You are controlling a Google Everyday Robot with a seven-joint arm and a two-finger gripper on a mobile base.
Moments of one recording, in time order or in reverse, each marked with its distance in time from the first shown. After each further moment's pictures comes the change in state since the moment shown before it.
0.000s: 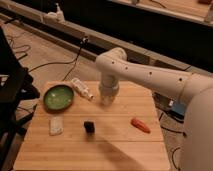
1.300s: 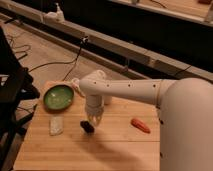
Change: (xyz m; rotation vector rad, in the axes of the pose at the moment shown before) arm 0.083 0.055 0.095 0.047 0.179 -0.195
